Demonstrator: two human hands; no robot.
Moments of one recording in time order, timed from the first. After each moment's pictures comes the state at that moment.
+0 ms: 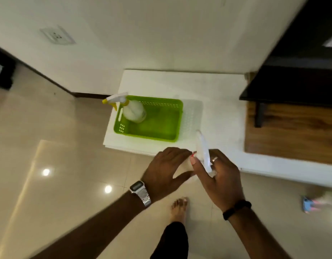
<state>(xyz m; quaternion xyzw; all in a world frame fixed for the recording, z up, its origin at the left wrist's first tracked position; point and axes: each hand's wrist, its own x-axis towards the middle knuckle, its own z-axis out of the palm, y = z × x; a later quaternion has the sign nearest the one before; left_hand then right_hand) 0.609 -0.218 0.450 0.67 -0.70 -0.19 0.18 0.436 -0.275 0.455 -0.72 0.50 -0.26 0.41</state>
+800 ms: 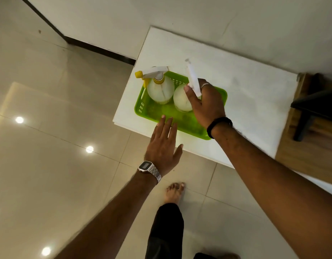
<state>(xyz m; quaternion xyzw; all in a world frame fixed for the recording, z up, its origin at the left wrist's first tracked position) 0.718 -0.214 0.353 0.81 -0.53 -0.22 0.06 0.662 -0.399 0.374 -0.78 0.43 -0.18 0.42</state>
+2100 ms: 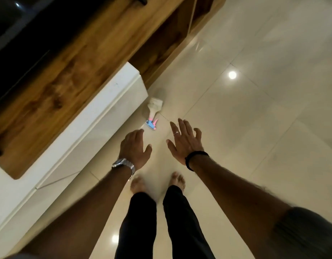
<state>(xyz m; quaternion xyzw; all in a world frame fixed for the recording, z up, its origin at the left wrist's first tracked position) -0.017 -0.273 0.328 0.48 -0.82 -0.27 -0.14 -0.192 -0.178 0.328 -0.53 0.79 0.08 0.28</state>
